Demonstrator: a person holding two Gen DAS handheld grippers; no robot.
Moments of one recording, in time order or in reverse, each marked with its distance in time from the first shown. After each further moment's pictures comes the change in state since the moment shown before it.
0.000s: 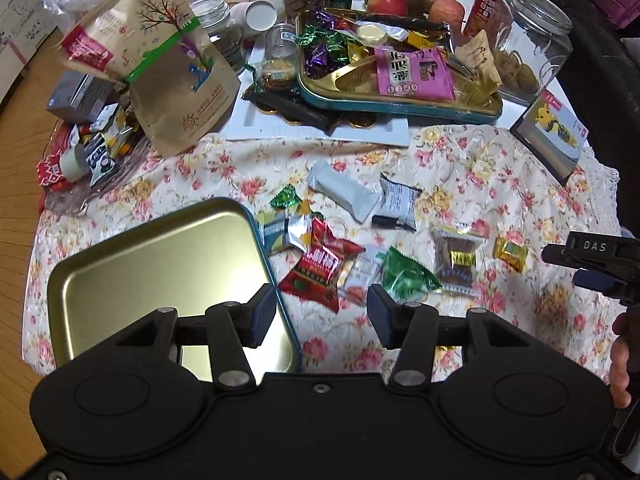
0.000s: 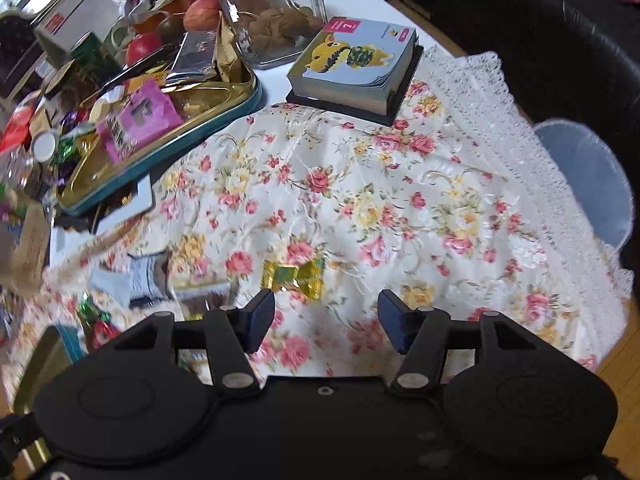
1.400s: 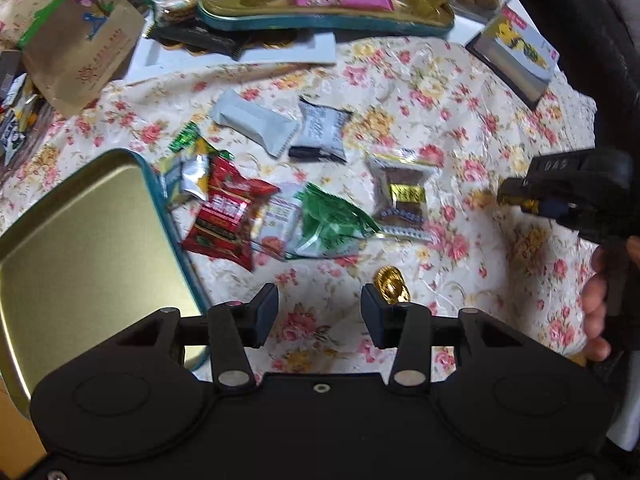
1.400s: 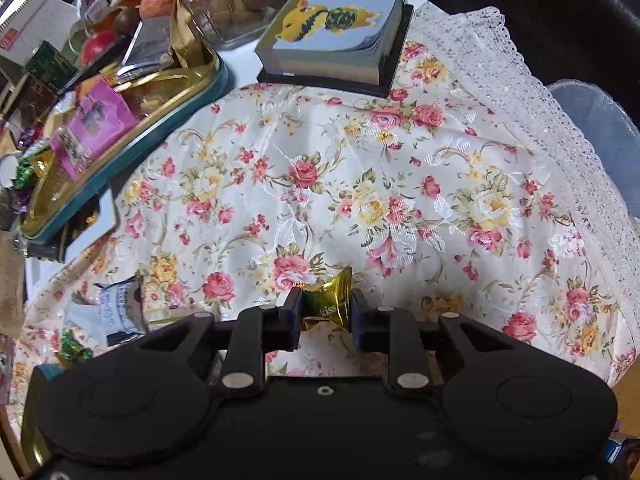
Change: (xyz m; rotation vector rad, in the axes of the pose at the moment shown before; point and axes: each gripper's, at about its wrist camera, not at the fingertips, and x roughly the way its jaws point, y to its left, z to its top) left arm 0.052 -0.052 -0.017 0.094 0.194 -0.125; right arm 0.035 -0.012 0.007 0.089 0.031 -0.001
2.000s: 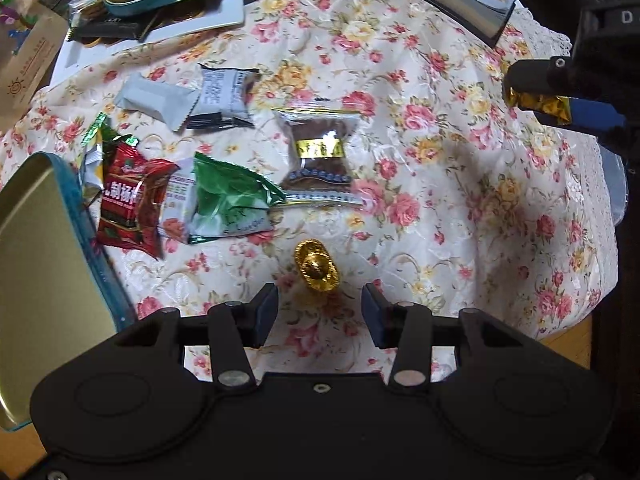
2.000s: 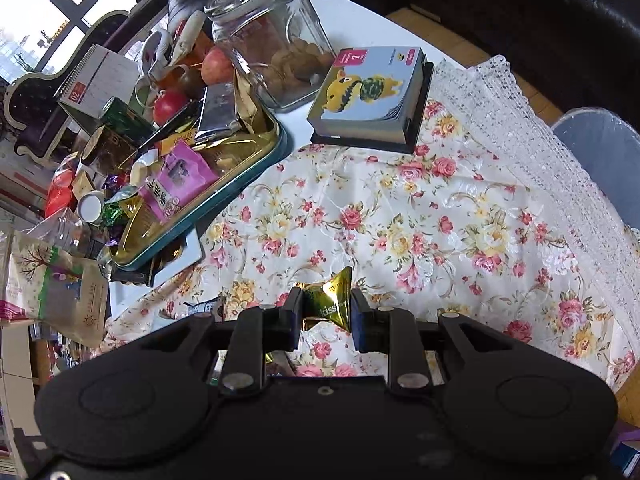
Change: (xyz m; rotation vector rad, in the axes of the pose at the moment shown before) left arm 0.035 -0.060 -0.012 0.099 0.054 -0.013; right arm -0.068 -0.015 0.002 0.018 -0.097 0.160
